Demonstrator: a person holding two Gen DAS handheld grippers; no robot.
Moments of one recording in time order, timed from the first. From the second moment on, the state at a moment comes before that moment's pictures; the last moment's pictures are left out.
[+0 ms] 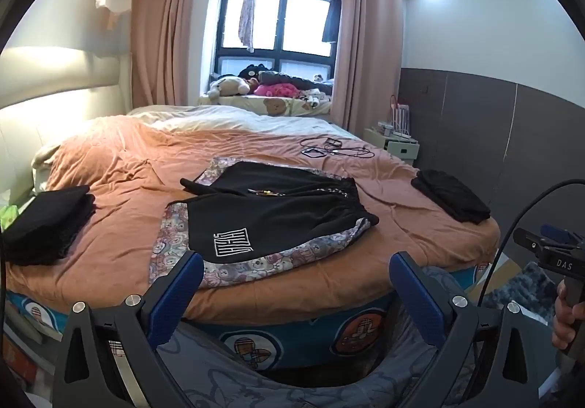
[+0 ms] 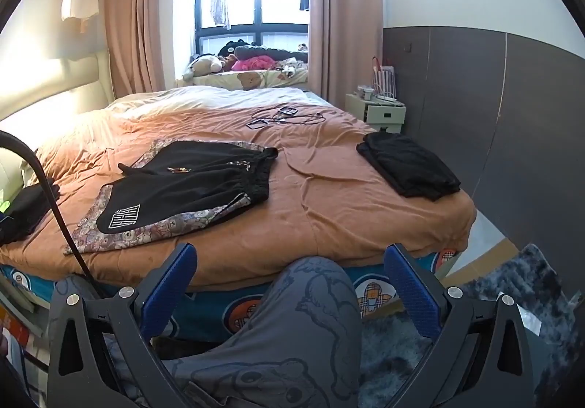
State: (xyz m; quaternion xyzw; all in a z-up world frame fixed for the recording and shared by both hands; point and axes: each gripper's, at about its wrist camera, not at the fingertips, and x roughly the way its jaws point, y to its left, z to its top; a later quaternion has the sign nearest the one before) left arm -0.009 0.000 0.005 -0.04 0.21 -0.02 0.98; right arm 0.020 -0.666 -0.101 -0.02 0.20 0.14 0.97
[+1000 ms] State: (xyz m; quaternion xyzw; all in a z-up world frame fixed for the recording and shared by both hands) left arm -0.016 0.008 -0.001 -0.07 0.20 -0.03 0.98; right arm 0.019 -0.669 -0.101 -0.02 0.20 0.14 0.97
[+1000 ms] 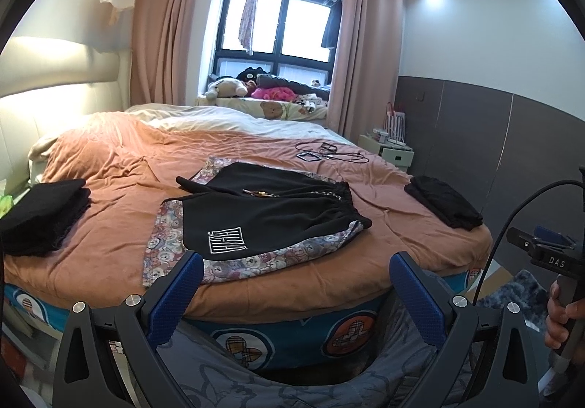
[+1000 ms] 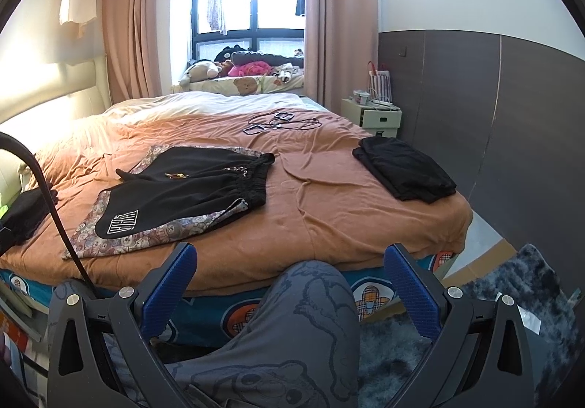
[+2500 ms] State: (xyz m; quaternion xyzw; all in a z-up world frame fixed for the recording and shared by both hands) left arm 0.019 0.048 -0.034 -0.11 0.23 0.01 0.97; right arm 0.069 -0.658 -0.102 -0.02 0.23 0.16 0.96
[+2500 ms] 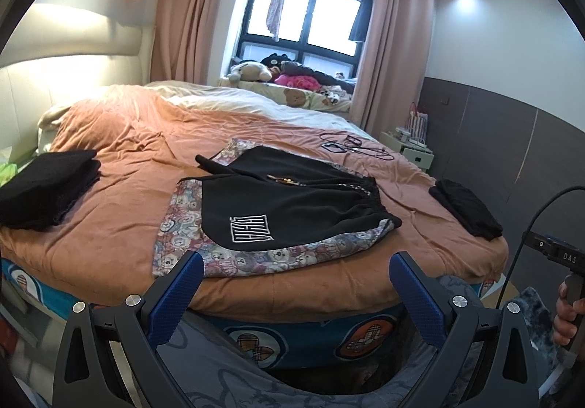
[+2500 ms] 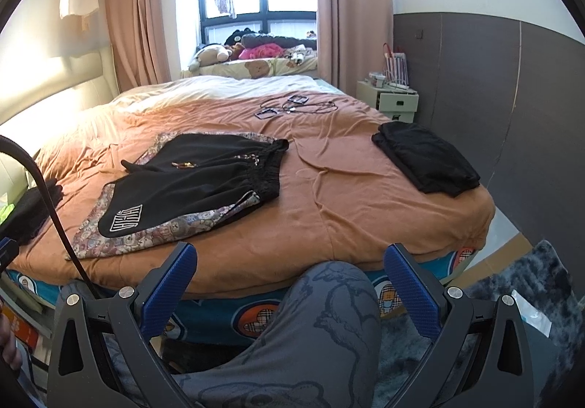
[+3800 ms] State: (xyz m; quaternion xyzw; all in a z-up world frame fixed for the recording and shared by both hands) left arm 0.113 0.167 -0.118 -0.19 0.34 0.16 0.91; right arm 0.232 -0.605 -0.129 -0.03 0.33 0.24 0.91
